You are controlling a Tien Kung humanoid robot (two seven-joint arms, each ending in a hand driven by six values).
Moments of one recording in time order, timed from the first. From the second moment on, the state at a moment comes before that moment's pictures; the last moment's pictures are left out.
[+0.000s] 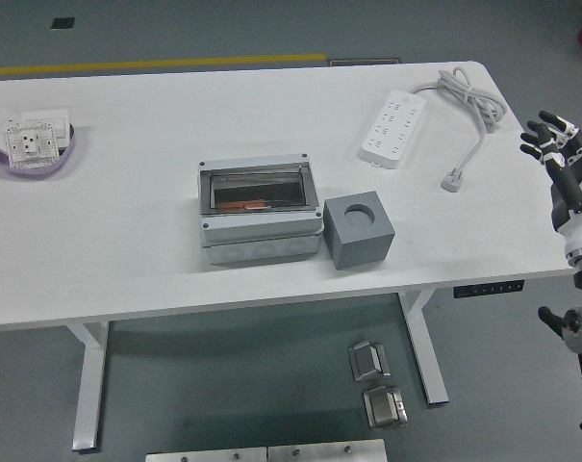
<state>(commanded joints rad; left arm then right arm) 0.05 0.13 -1.45 -0.18 1.27 0.04 0.23 0.07 -0.20 1.63 1.35 -1.12 -0.04 0.29</state>
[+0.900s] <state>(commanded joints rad) 0.04 0.15 -1.45 -0.18 1.27 0.03 0.24 0.06 -0.19 1.65 1.36 -1.15 -0.05 0.28</state>
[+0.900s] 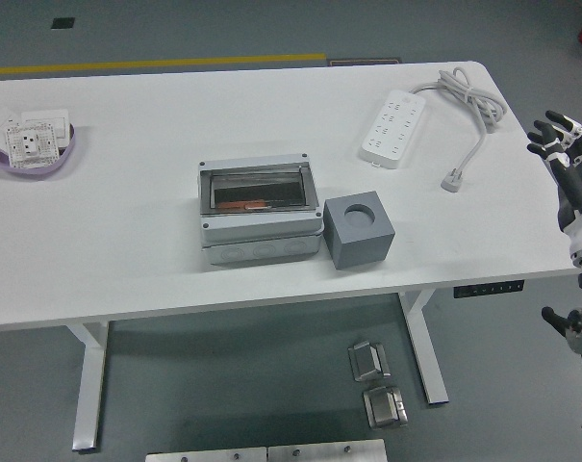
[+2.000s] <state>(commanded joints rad) 0.05 0.16 -1.45 -0.18 1.26 0.03 0.24 0.06 -0.18 1.65 1.34 -1.14 -0.05 0.28</state>
